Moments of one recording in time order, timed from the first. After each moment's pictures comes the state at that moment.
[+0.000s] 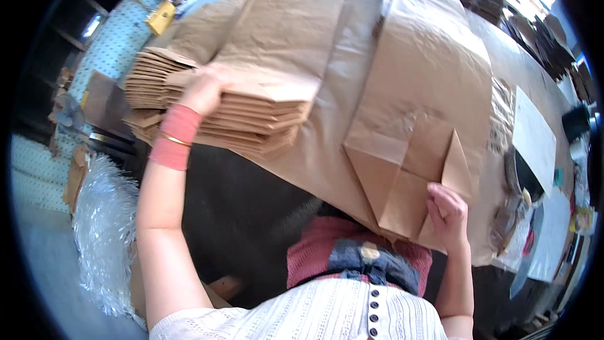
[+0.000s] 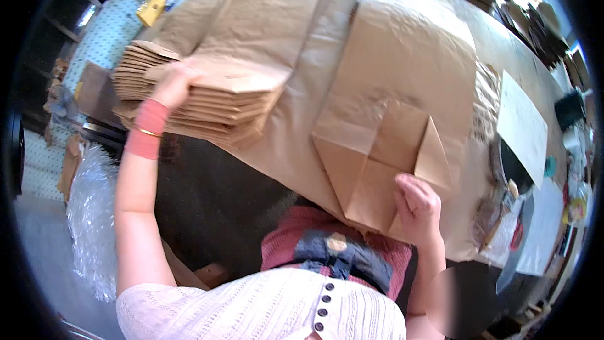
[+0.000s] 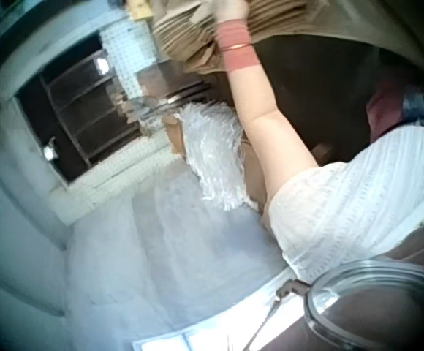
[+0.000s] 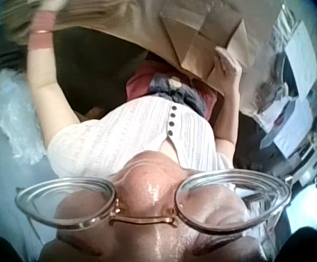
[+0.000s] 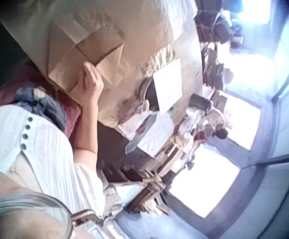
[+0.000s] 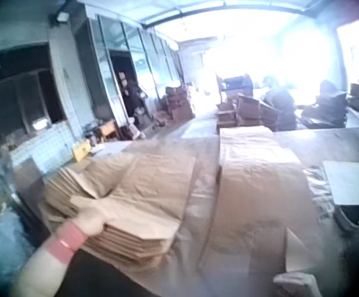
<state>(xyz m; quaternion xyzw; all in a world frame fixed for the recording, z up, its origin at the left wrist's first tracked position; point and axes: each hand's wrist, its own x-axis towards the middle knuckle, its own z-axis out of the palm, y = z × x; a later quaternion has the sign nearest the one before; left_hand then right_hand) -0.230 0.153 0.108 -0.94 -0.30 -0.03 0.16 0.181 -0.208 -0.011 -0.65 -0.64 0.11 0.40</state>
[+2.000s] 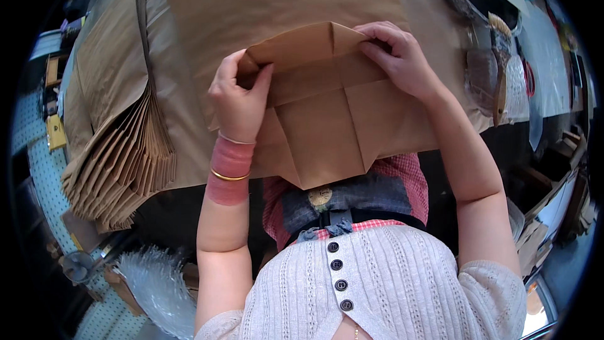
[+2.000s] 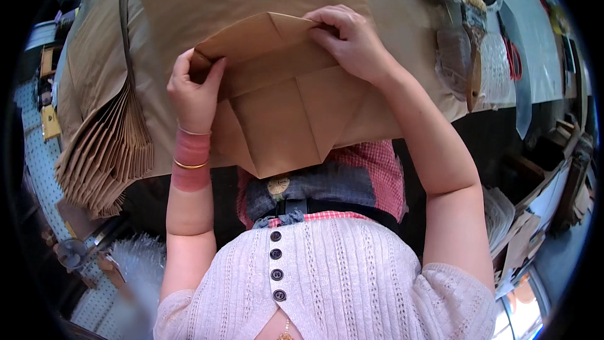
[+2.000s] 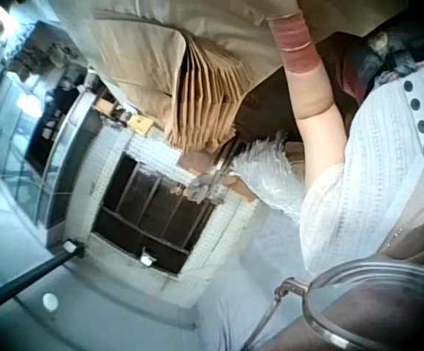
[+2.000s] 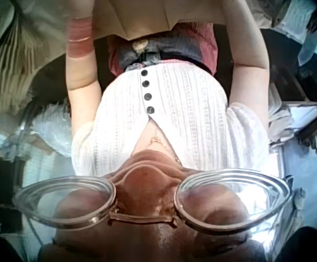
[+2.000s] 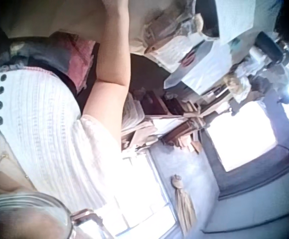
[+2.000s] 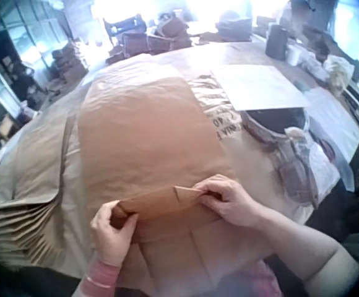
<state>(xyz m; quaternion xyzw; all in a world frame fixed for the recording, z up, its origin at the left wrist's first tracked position) 0.049 -0.025 -0.055 -0.86 -0.31 -0.30 -0.26 0.268 -0.189 -0.085 -0.68 -0.46 0.23 0.52</state>
